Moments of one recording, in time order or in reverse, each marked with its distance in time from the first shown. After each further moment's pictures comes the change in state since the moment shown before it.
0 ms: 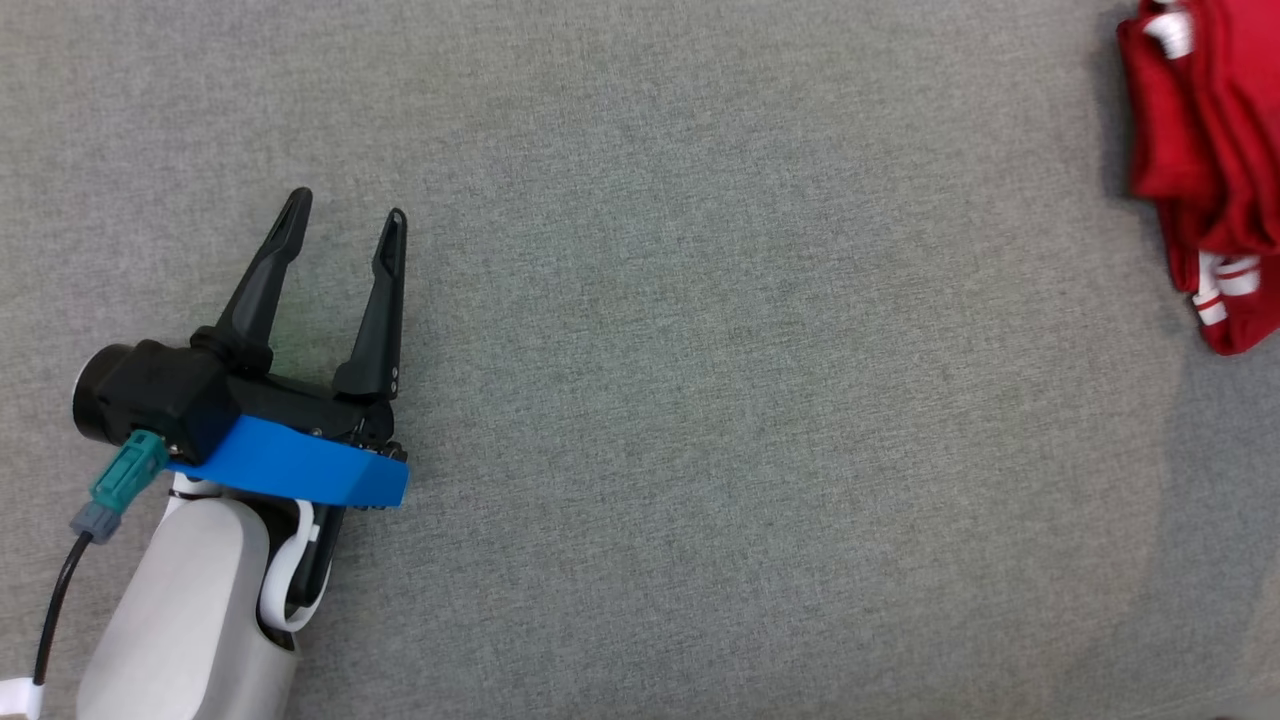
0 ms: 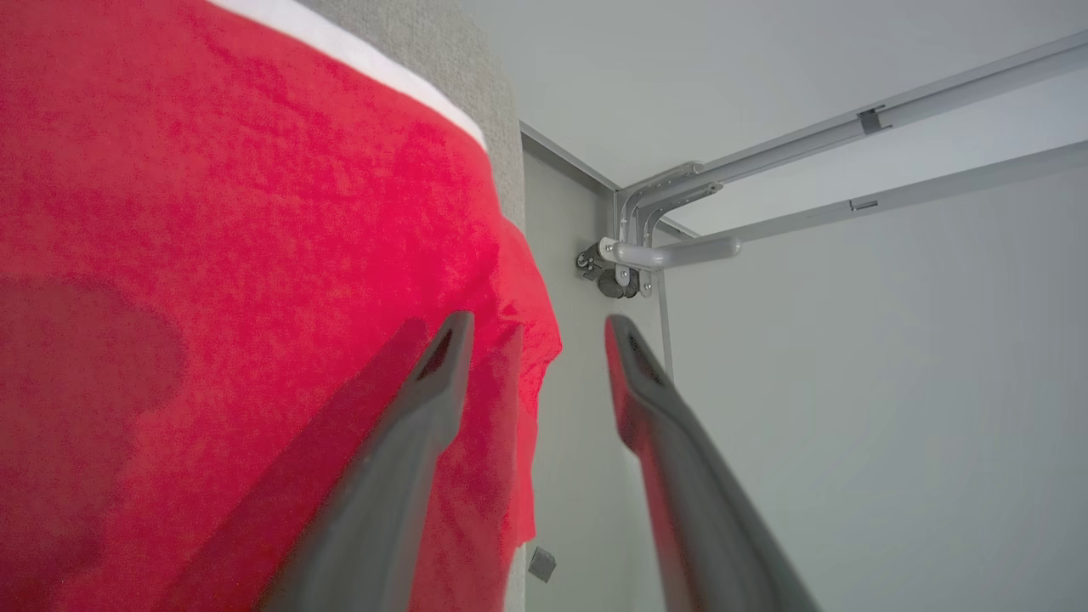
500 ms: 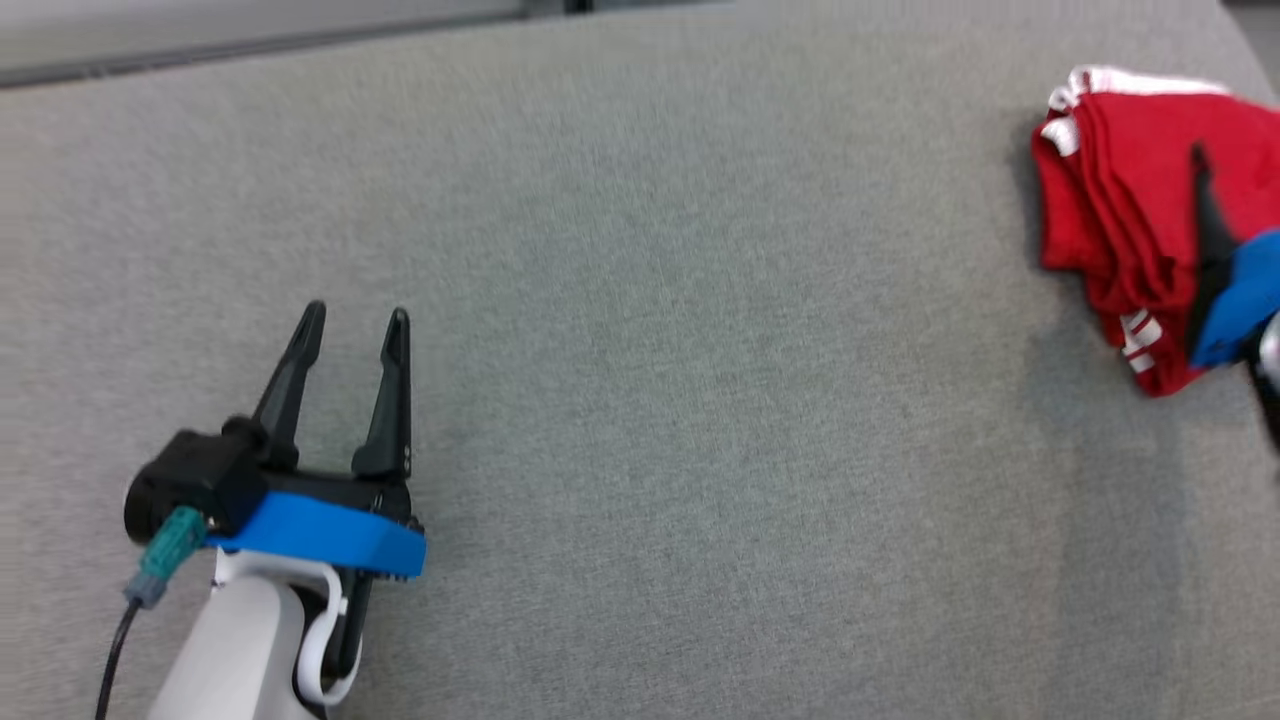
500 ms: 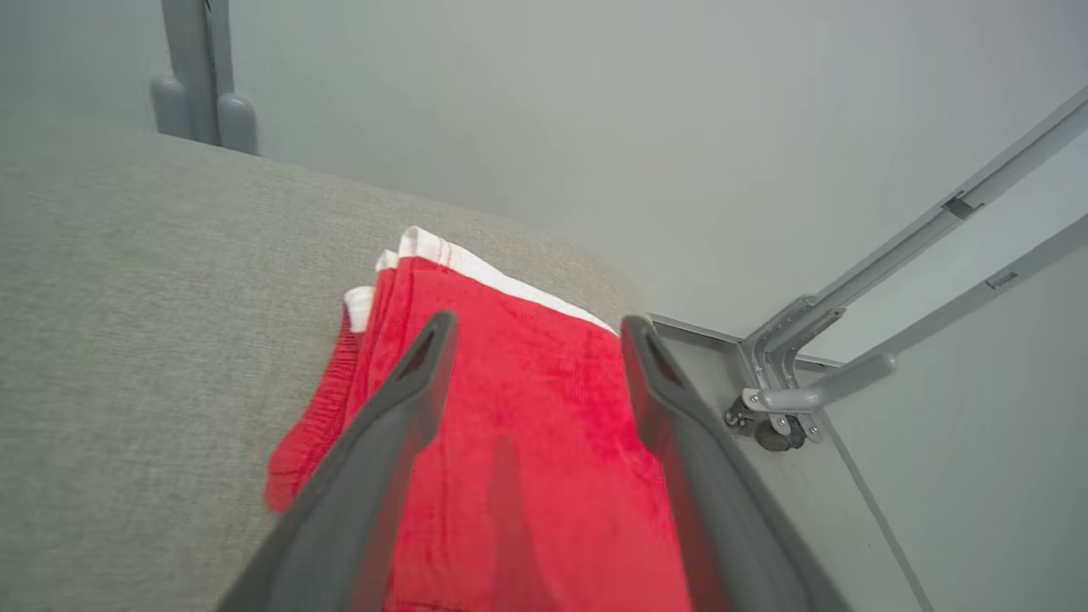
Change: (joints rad) left arm 0.089 -0.052 0.009 0.105 -0.038 0.018 -0.052; right arm 0.133 0.225 -0.106 0.014 0.055 0.000 -0.380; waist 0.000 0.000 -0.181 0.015
